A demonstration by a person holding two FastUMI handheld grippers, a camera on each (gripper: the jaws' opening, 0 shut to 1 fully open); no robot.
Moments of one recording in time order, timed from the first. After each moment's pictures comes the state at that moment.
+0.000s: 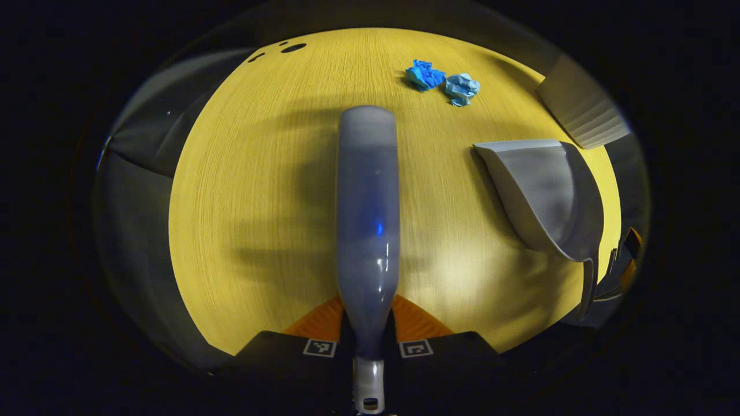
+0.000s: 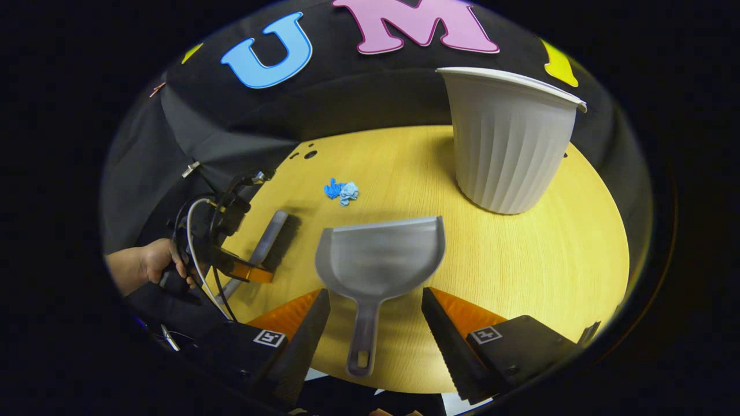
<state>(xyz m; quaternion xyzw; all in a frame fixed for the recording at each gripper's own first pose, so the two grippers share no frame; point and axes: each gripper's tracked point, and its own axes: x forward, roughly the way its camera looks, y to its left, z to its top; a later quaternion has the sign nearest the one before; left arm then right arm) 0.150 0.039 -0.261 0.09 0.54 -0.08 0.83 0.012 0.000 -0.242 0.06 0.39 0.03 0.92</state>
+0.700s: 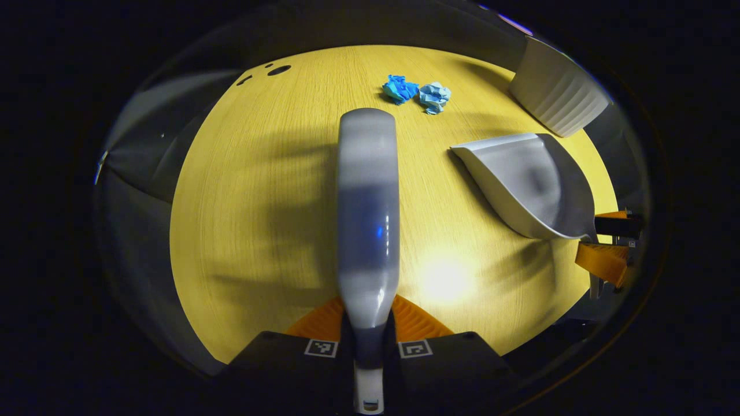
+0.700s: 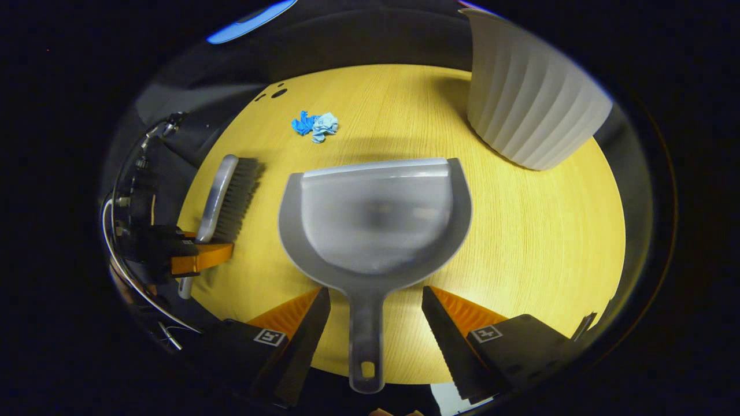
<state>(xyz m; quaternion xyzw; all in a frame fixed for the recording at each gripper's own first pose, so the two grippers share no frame) 0.151 0.038 -0.260 0.12 0.48 -0.11 0.86 0.026 0.008 -0.322 0.01 0.53 -0.02 0.85</state>
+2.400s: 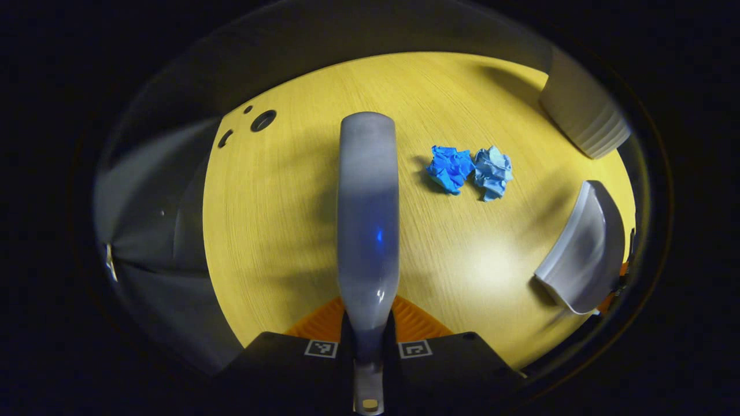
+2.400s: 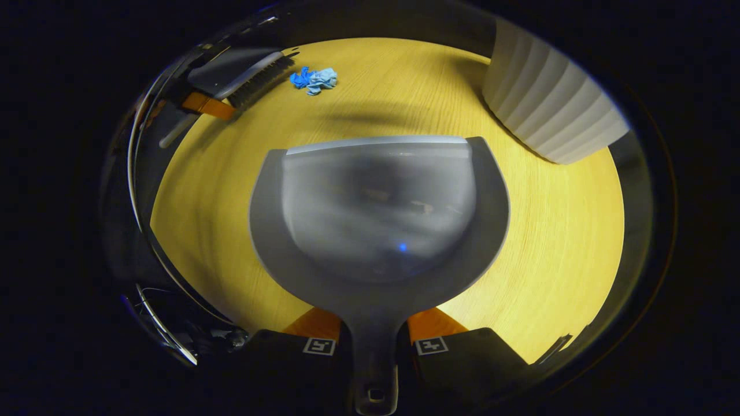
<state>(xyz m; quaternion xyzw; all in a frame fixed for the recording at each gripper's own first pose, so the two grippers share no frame) 0.308 0.040 -0.194 0.24 0.47 -0.10 0.84 -0.009 -0.031 -0.351 -0.05 0.59 0.02 0.81</state>
